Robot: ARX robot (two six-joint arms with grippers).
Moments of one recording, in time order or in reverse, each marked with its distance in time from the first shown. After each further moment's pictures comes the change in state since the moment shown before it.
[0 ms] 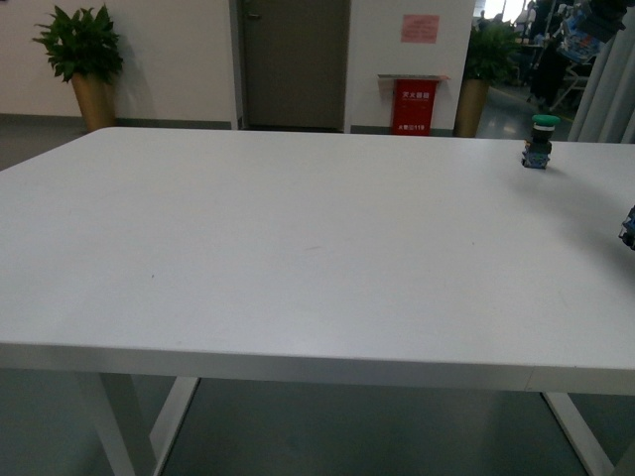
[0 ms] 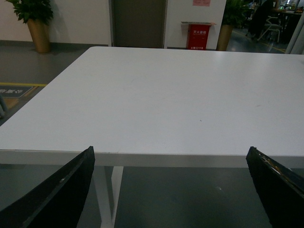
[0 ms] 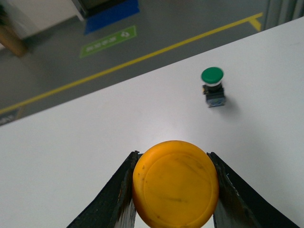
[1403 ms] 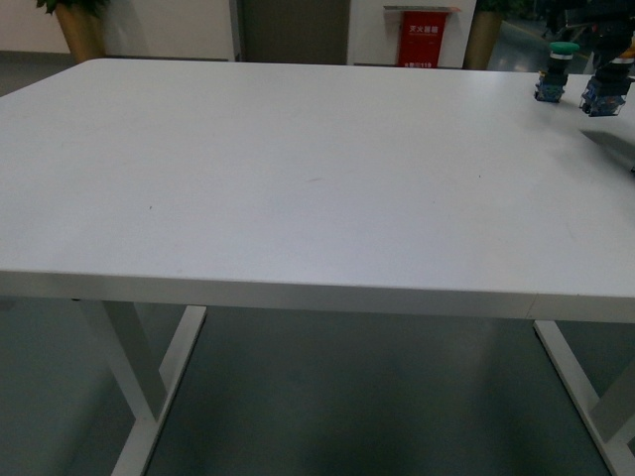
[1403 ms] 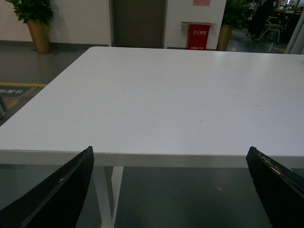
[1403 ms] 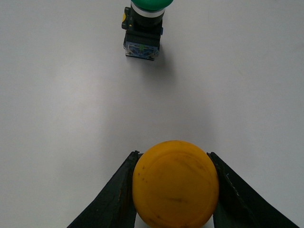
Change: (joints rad) left arm 0.000 0.000 0.000 0.000 0.000 0.000; right arm -0.055 0.599 0.714 -0.471 0.146 -0.367
